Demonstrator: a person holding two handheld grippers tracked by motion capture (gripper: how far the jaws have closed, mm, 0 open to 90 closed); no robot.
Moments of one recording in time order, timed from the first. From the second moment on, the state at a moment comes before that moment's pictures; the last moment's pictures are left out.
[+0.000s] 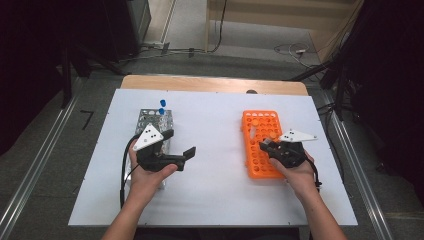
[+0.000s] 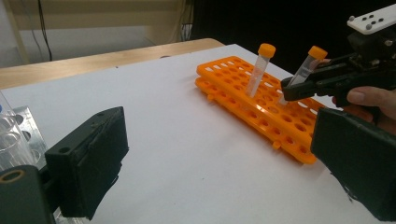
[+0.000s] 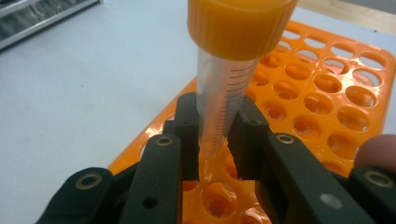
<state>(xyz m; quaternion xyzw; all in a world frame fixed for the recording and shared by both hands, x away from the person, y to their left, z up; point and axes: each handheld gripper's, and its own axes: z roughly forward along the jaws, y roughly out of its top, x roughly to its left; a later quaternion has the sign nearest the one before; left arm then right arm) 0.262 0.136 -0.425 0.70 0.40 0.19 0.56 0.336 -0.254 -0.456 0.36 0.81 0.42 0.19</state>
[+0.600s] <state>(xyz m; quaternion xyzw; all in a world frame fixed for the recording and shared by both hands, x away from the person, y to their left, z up) 0.258 0.129 -0.420 0.70 0.38 0.18 0.57 0.313 -0.240 -0.422 0.33 0.79 0.48 0.18</state>
